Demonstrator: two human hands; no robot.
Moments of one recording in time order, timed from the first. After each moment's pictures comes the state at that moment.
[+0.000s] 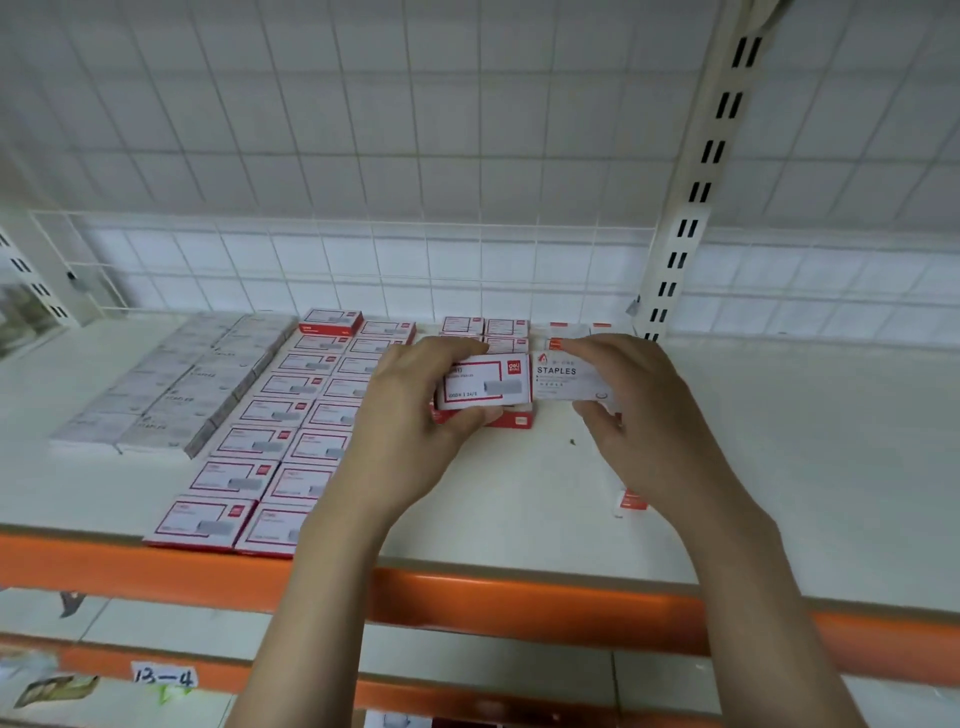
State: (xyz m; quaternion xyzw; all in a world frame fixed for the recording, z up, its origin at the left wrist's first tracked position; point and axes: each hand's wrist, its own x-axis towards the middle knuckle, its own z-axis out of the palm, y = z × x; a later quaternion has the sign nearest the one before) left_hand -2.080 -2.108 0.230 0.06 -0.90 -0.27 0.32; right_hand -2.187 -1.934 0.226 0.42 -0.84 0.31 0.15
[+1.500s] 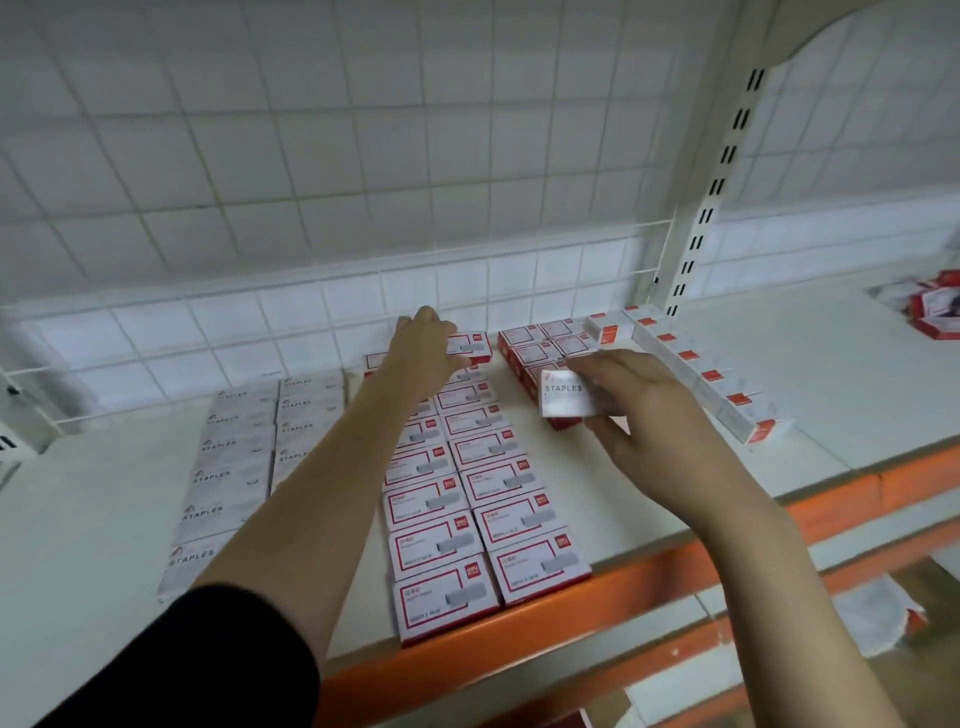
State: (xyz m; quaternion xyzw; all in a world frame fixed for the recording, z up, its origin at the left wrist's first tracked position) left_hand -2.161 -2.313 0.223 -0.01 -0.99 -0.10 0.06; right_hand -2.077 -2.080 0.237 0.28 -0.91 0.24 0.18
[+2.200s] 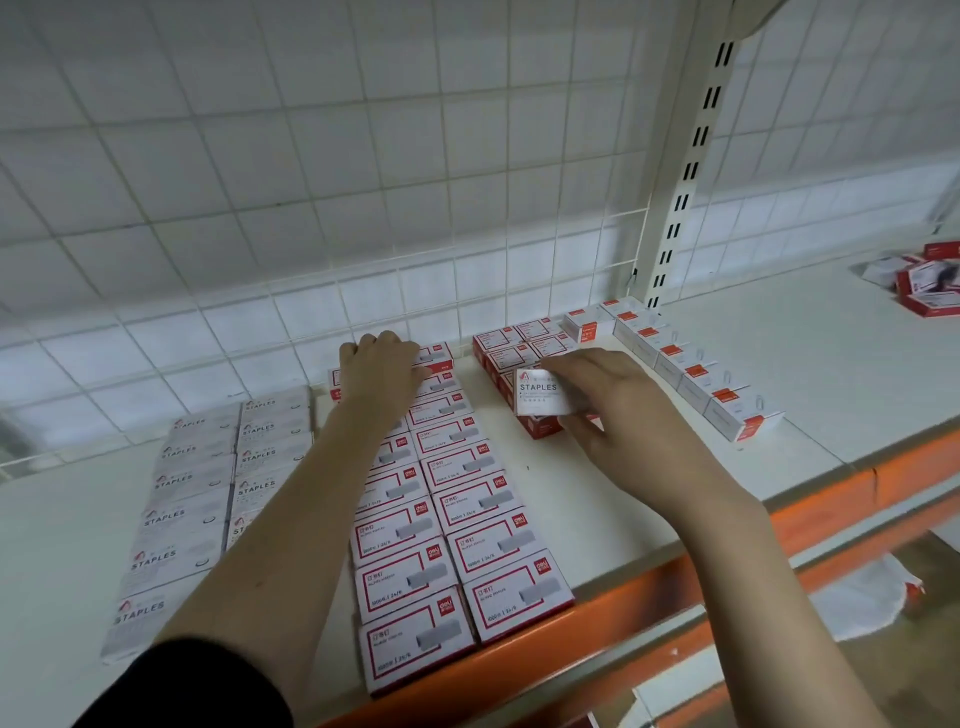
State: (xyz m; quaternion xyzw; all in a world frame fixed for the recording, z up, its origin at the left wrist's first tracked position) left_hand -2.180 -2.317 0.200 0.05 -1.00 0.04 0.08; right_hand -2.104 -2.075 0.229 0.27 -0.92 0.24 0.15
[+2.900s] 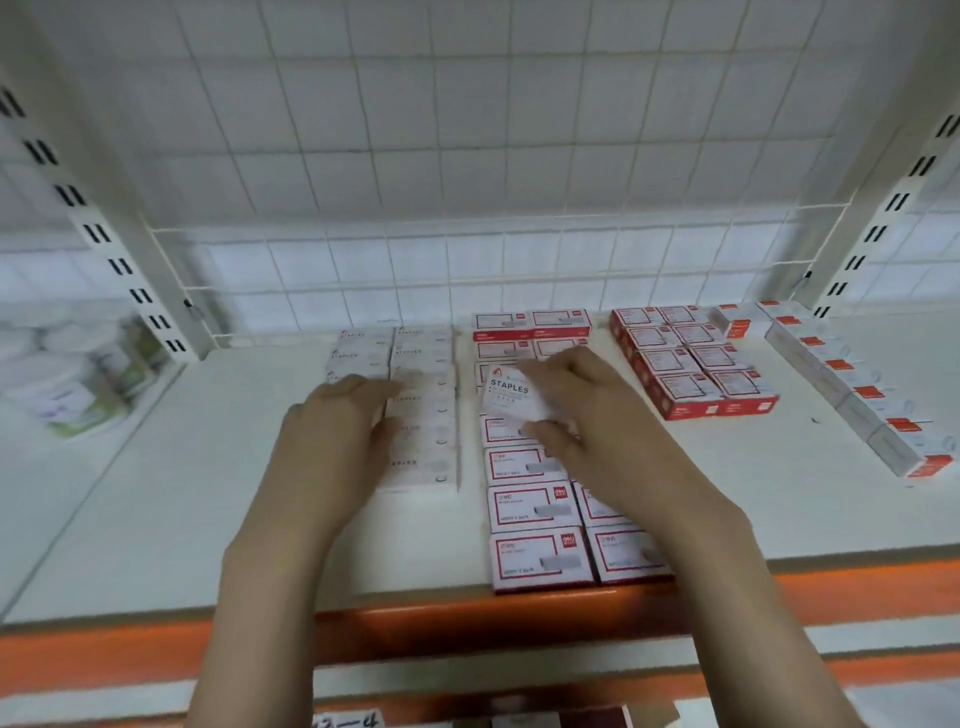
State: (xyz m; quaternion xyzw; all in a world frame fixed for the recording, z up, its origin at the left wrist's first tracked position) left_hand -1.967 -2.390 0.216 0.12 -0.96 -0.16 0.19; right_hand -2.060 -2.180 0.227 0.41 -0.87 0.28 0.05
